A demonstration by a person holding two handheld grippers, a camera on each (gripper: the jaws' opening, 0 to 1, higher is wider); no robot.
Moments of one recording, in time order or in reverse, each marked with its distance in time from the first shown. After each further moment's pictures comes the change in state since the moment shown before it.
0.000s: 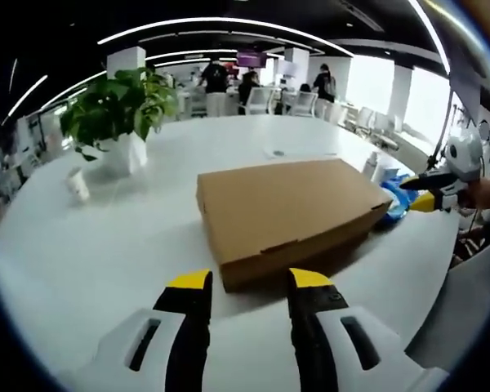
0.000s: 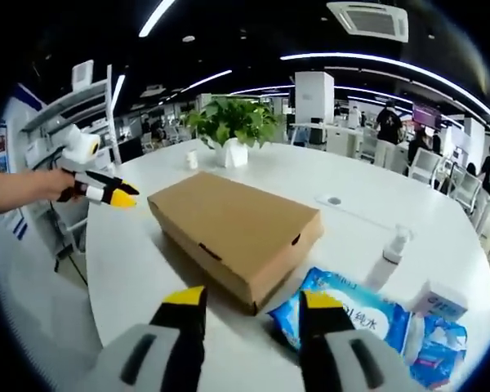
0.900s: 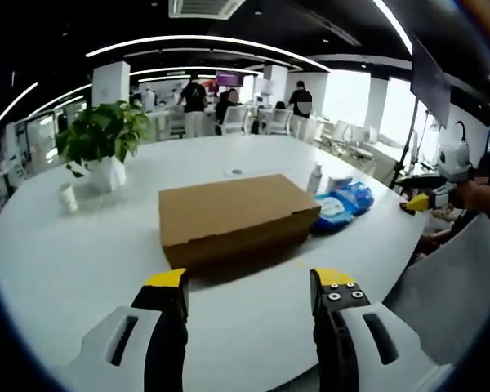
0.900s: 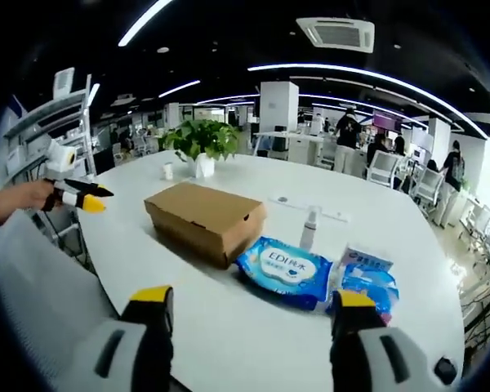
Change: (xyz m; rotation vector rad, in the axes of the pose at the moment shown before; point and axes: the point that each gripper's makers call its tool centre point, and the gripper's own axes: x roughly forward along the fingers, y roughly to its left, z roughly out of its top) left arm -0.072 -0.079 -0.006 0.028 -0.089 -0.114; right arm -0.154 -0.013 -0.040 0.058 -0.053 -0.186
